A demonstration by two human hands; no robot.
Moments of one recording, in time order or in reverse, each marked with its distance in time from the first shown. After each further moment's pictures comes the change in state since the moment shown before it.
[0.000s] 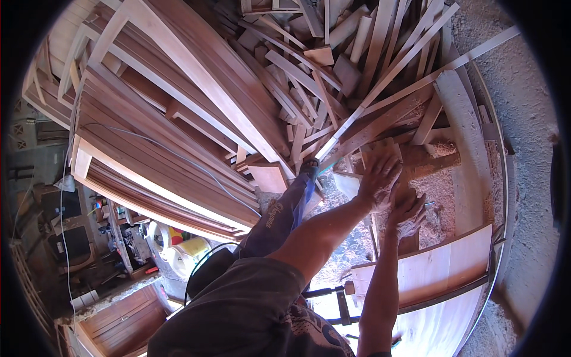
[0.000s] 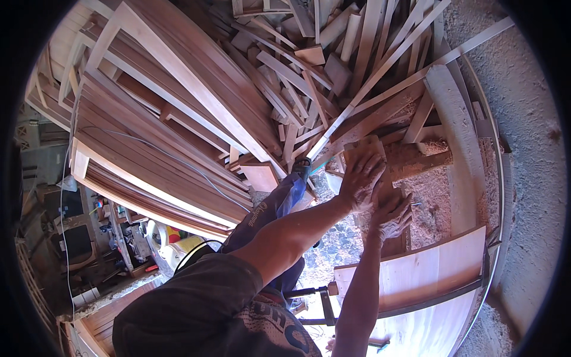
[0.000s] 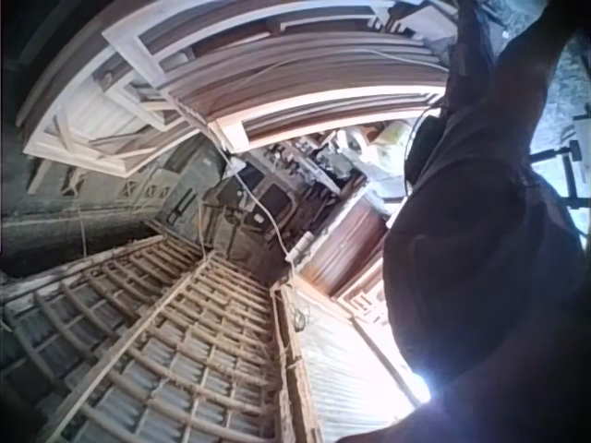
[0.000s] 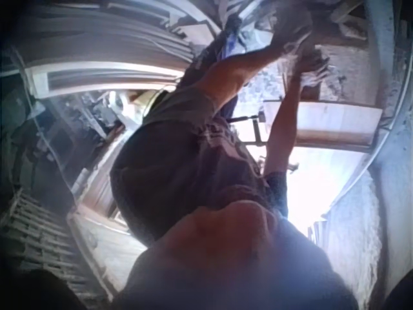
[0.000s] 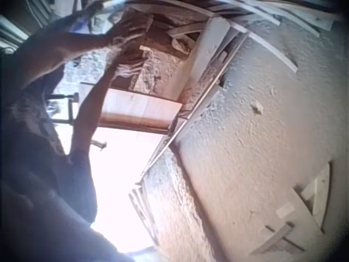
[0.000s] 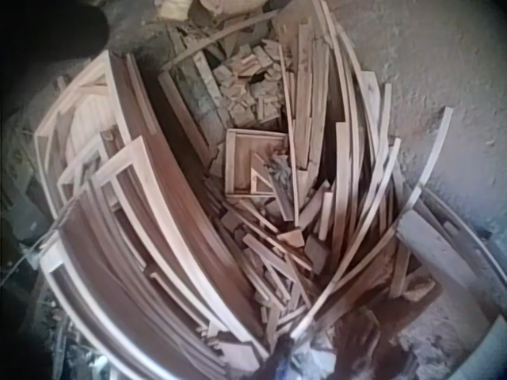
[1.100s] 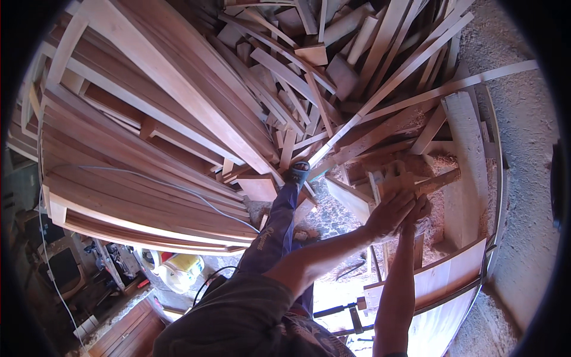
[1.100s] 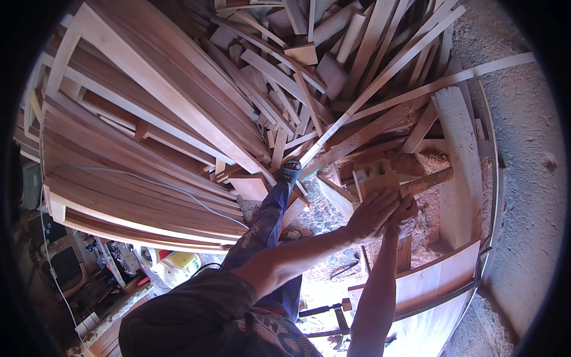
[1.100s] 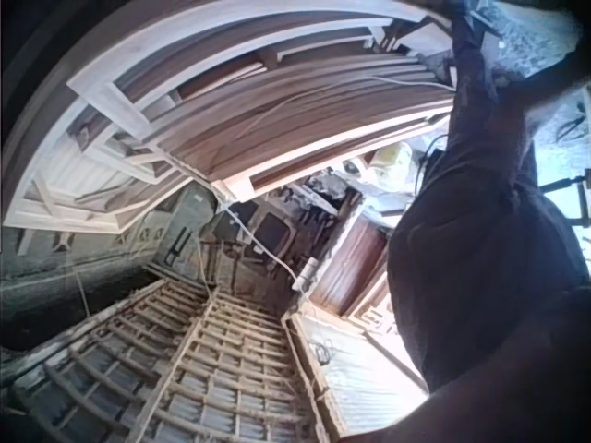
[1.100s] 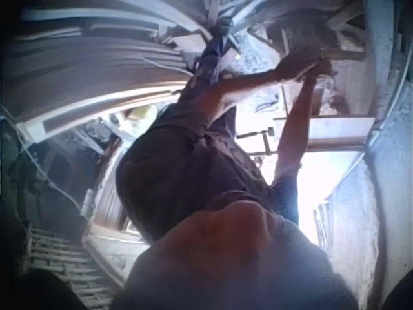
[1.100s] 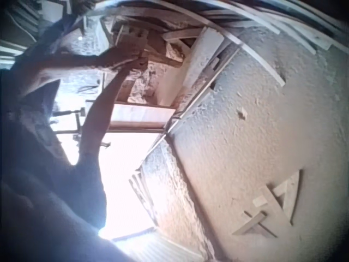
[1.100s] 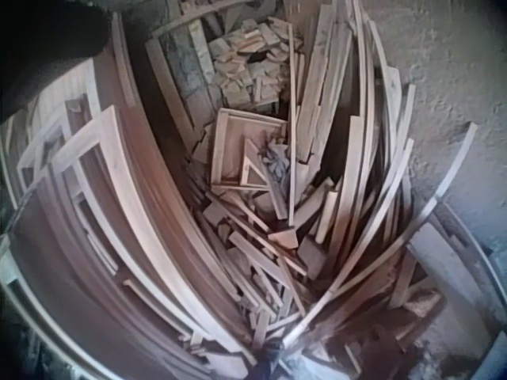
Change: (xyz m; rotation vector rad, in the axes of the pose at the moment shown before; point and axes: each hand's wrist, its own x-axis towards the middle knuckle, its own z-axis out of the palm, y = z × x) left_hand -0.003 -0.034 -0.012 -0.416 -0.026 0.146; right_hand 0.055 -0.035 0.066 0.374 -0.168 0.191
